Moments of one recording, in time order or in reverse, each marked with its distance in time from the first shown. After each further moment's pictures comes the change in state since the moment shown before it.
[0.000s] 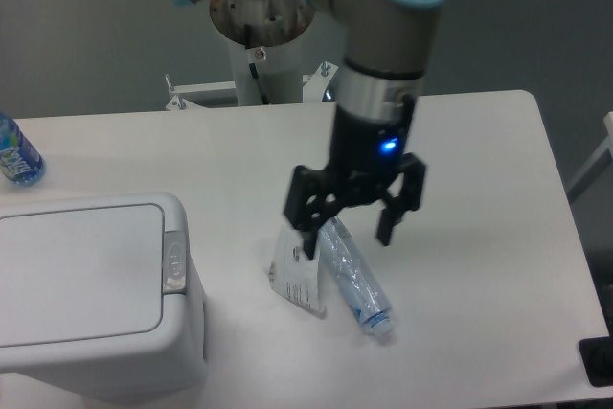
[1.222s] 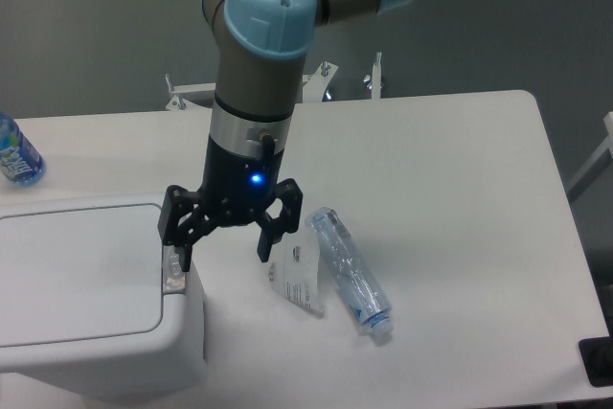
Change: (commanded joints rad) arm -0.101 0.006 -0.038 0.002 0.005 -0.072
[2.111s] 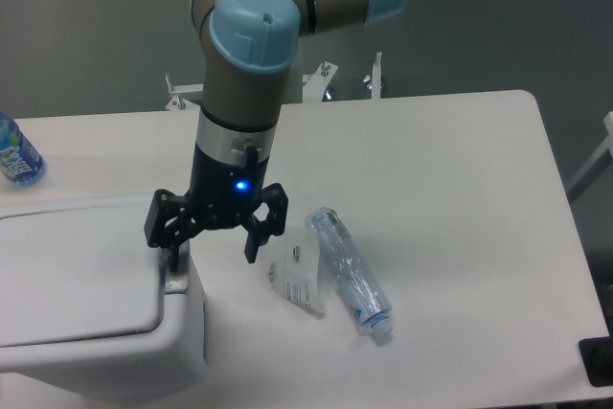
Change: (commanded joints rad) arm -0.021 -0.005 -0.025 0.006 0.014 0.002
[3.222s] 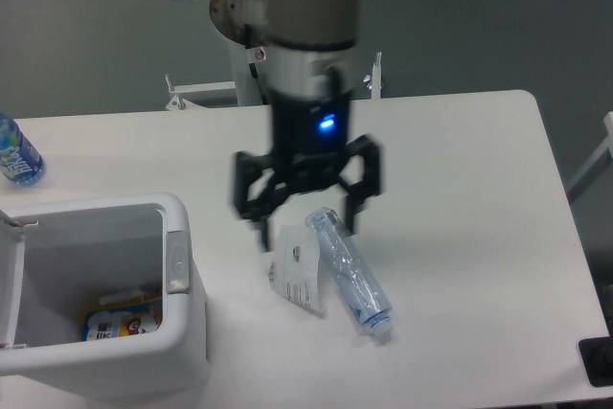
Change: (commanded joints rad) arm 0.225 0.058 0.114 -0.014 0.161 0.193
